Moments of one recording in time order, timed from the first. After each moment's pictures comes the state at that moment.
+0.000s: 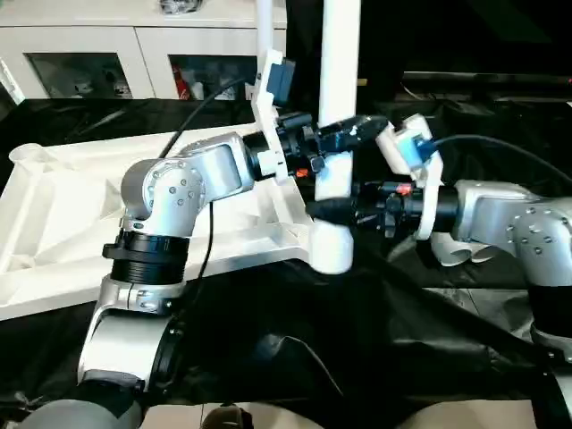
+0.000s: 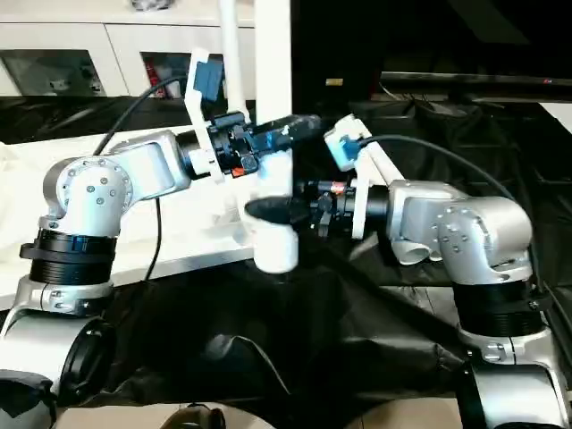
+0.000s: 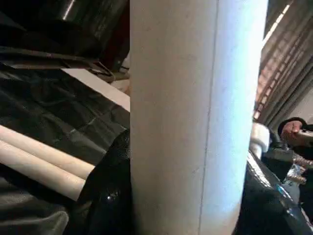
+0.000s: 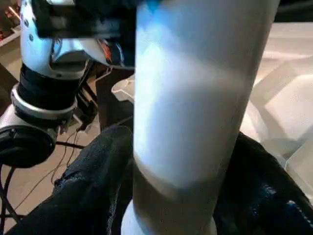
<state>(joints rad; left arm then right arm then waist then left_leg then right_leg) -0.89 0.14 0.06 0.17 -0.79 0.97 -0.66 -0.66 -0.50 0.04 -0.06 0.77 1.10 0.91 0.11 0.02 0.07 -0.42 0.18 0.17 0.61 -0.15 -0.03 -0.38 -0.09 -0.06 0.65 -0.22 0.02</state>
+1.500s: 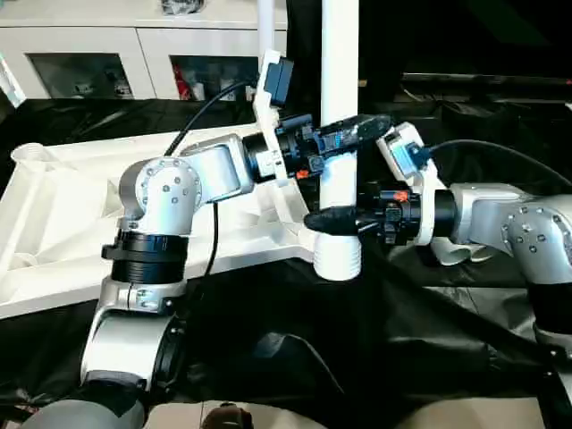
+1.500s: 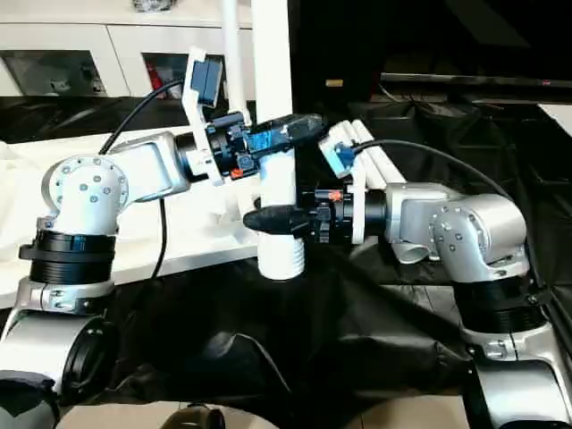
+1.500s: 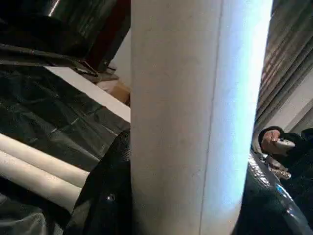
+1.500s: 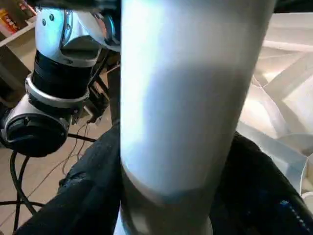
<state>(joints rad) -0.89 0.14 0.10 0.17 -0.85 1.03 -0.66 -0.67 -0.52 0.07 -0.04 0.78 1.09 0.96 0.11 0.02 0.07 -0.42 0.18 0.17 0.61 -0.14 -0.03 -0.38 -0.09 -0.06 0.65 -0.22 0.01</state>
